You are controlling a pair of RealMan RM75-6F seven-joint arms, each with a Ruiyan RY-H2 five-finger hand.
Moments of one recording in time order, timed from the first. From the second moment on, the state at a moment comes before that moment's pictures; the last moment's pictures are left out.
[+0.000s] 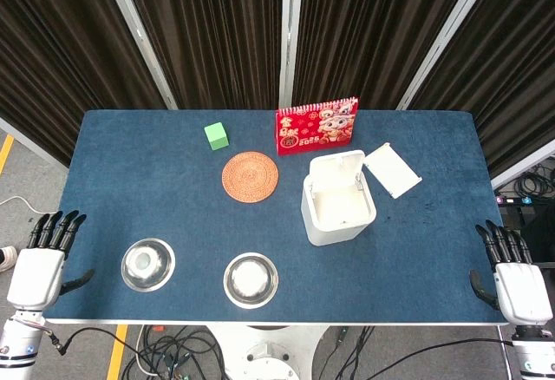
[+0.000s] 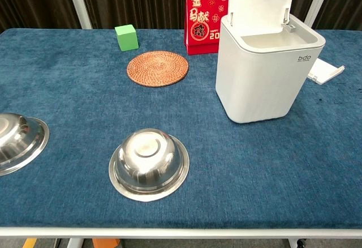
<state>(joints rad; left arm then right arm) -0.07 -1.24 -0.03 -1.57 1.59 1.57 0.16 0.03 -1.13 0.03 -1.59 -1.55 1.52 -0.01</state>
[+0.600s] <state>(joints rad) -0.07 -1.24 -0.02 -1.56 1.59 1.56 0.14 0.18 -0.96 0.12 -1.77 -1.55 1.37 -0.01</state>
